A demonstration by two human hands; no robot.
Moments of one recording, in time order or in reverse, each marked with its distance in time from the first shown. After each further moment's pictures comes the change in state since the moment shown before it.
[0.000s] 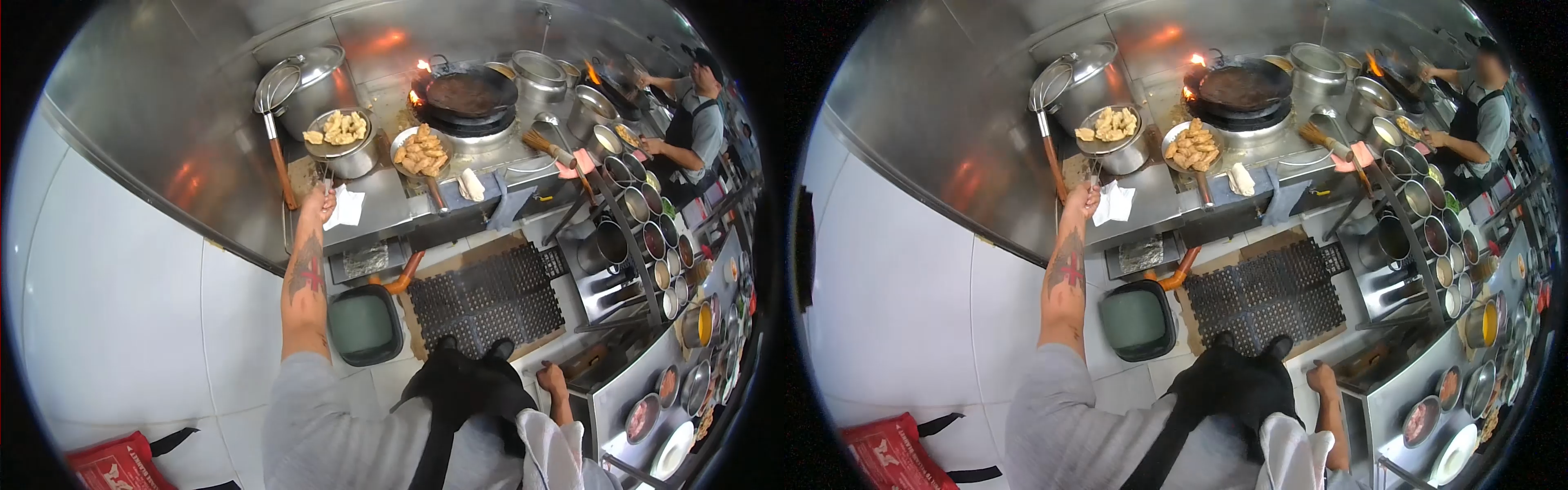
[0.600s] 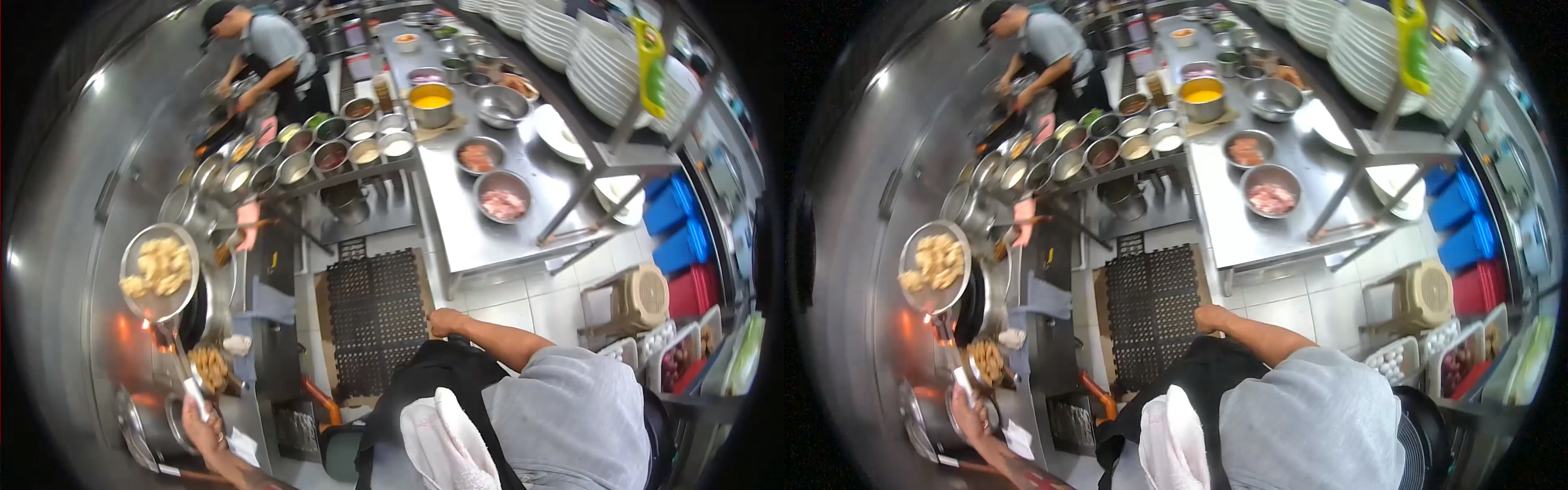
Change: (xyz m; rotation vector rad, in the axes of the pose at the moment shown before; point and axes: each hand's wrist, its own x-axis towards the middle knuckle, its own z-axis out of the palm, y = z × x) left_hand -0.226 -0.119 0.244 0.860 -0.598 0.191; right_hand -0.062 0.066 0.040 0.319 0.101 0.223
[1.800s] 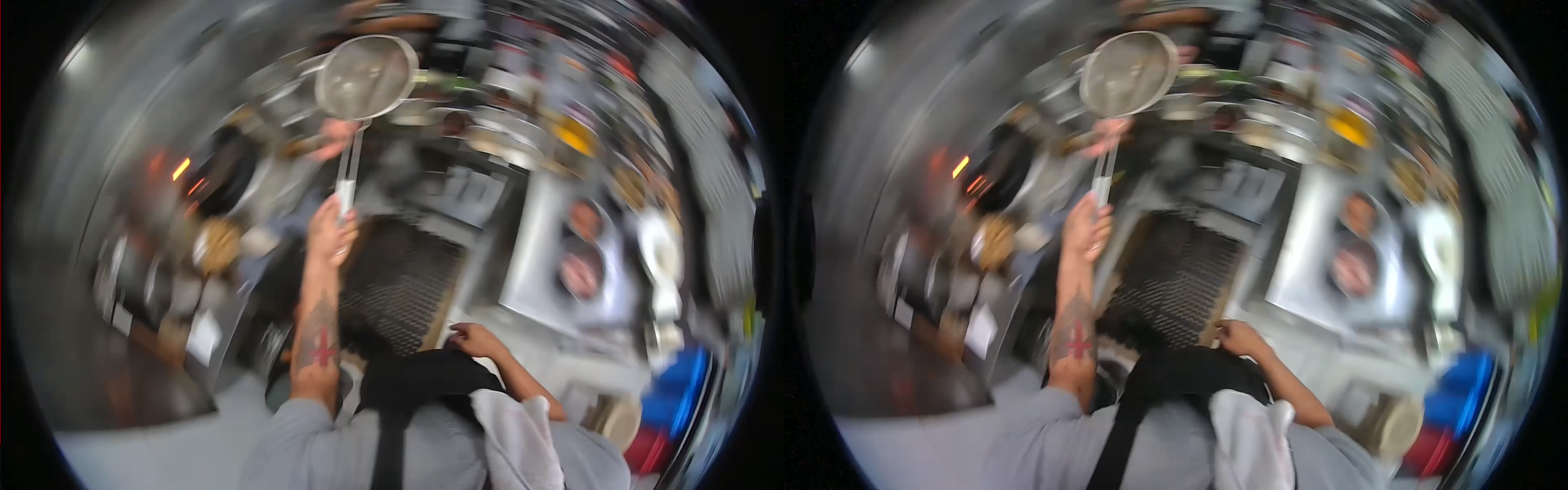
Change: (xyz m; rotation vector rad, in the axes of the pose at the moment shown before) left_hand 0.095 -0.087 0.282 -0.690 -0.460 -0.235; right_hand -0.019 -0.016 -0.069 0.257 -0.139 -0.225
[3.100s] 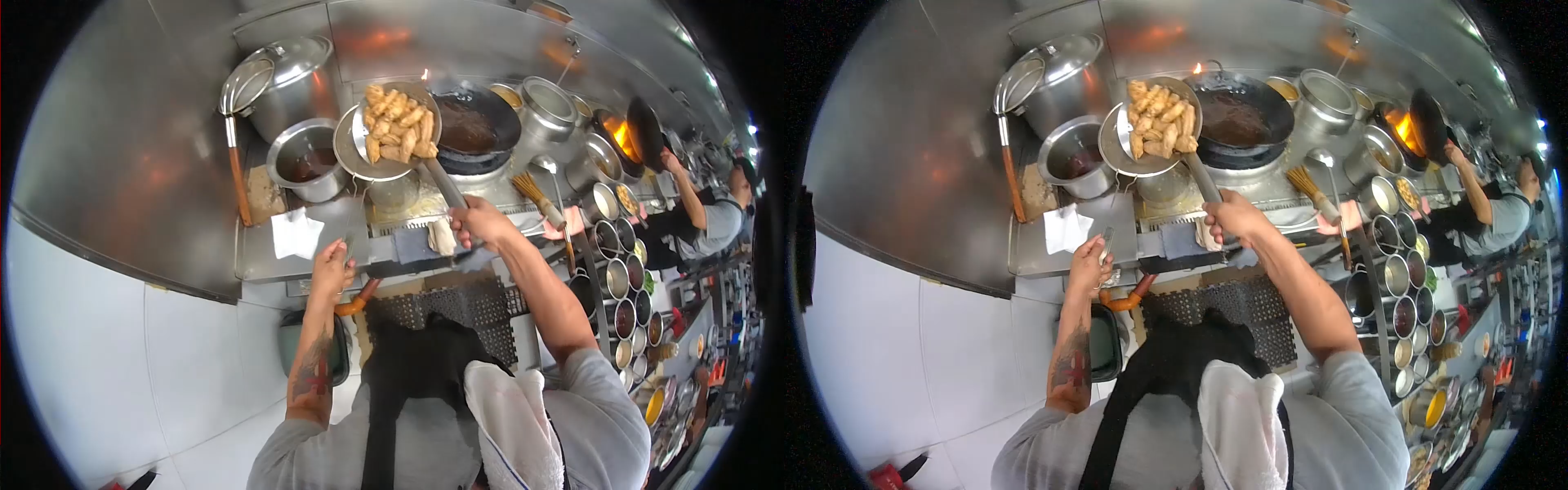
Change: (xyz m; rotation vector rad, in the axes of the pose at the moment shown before) left_hand -0.213 0.180 -0.310 -0.058 1.046 0.365; right_hand 0.345 -0.594 0.078 0.203 -0.655 -0.217
